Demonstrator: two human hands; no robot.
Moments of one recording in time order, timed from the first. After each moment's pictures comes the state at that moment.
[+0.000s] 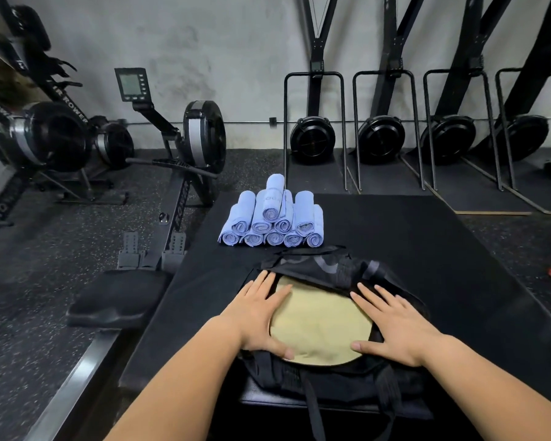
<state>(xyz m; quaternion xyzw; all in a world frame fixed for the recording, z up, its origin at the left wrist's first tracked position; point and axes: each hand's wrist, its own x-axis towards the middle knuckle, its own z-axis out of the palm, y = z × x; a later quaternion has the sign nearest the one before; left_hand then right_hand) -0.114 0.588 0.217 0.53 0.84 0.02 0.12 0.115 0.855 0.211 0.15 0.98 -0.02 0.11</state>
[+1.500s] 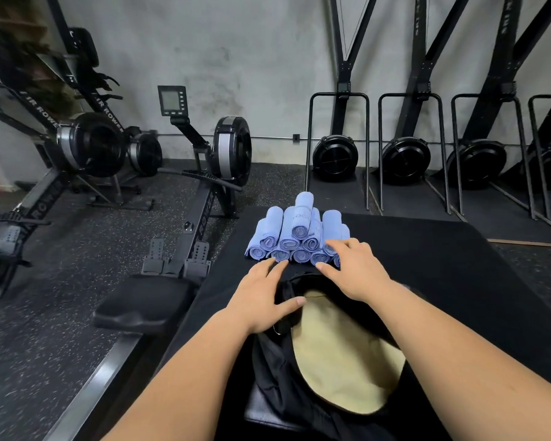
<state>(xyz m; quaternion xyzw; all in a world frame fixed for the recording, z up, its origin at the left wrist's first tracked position) -0.152 0.568 0.264 0.42 0.88 0.22 0.01 -0.048 0.791 0.312 0.21 0.97 -0.12 -0.09</state>
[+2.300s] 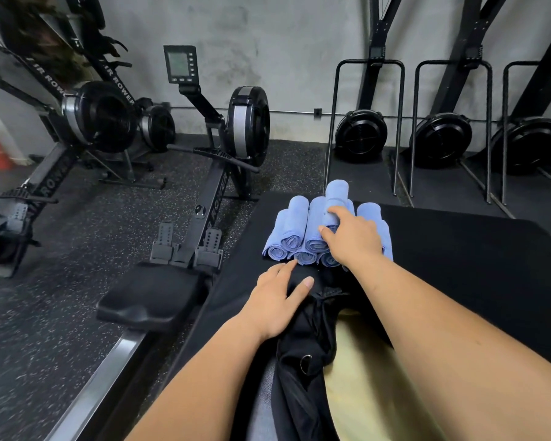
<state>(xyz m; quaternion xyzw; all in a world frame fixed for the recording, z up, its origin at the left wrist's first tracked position) -0.223 0.591 0.222 0.32 0.87 0.36 0.14 -0.212 0.801 0.291 0.30 0.93 -0.19 -0.13</state>
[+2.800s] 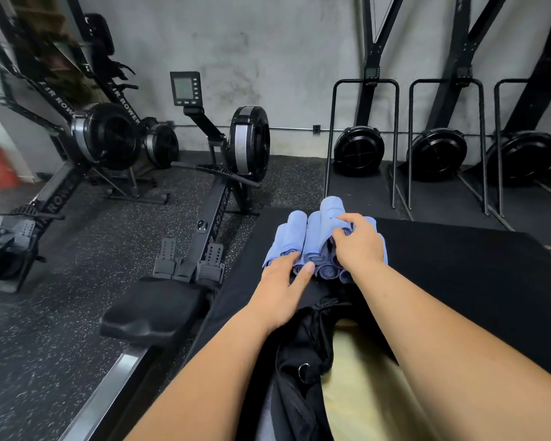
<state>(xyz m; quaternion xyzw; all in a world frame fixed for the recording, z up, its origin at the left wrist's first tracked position) -0.220 0.606 0.268 0.31 0.84 0.44 0.09 -0.197 0.798 0.308 0.34 0.81 -0.40 -0.26</state>
